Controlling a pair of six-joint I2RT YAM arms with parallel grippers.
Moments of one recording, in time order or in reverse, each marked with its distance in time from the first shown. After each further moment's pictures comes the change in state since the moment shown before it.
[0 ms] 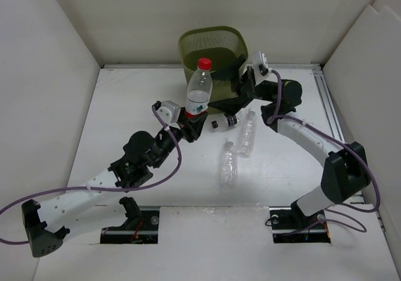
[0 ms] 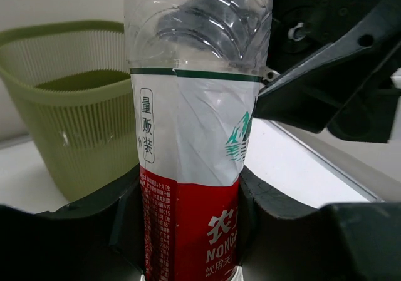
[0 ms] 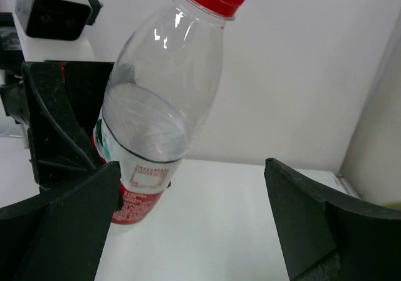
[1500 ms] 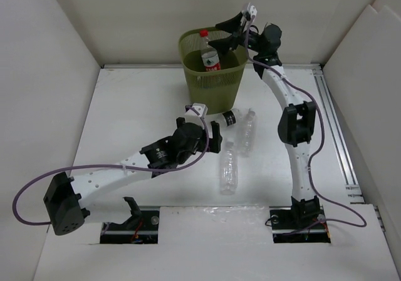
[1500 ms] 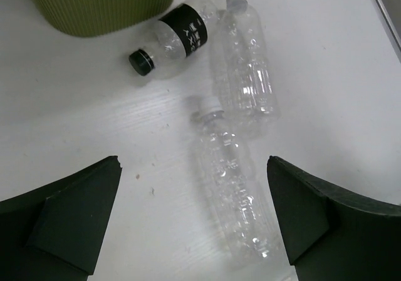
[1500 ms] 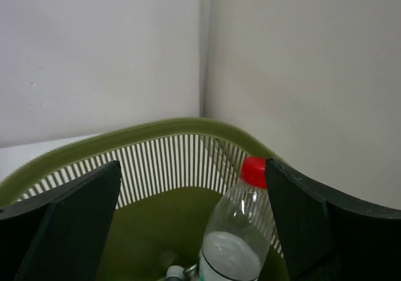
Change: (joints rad) left arm -0.007 0.329 0.095 -0.449 -0.072 -0.417; right arm -0.217 0.947 1.260 -0.532 0.079 -0.191
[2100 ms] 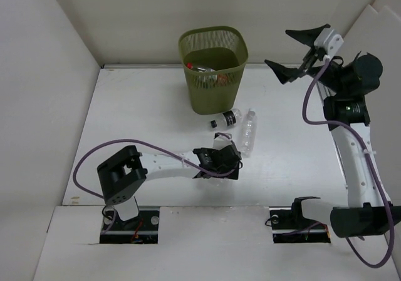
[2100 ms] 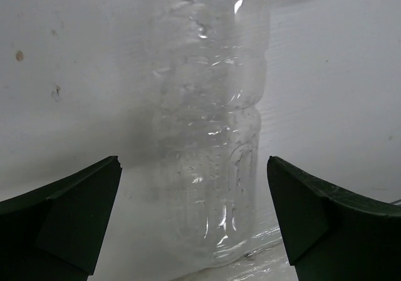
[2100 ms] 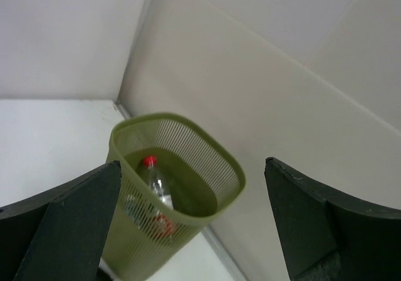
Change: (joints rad) left arm -0.180 0.480 0.160 -0.259 0.085 -0.374; right arm -0.203 -1.229 -0.954 -0.341 0.074 -0.488
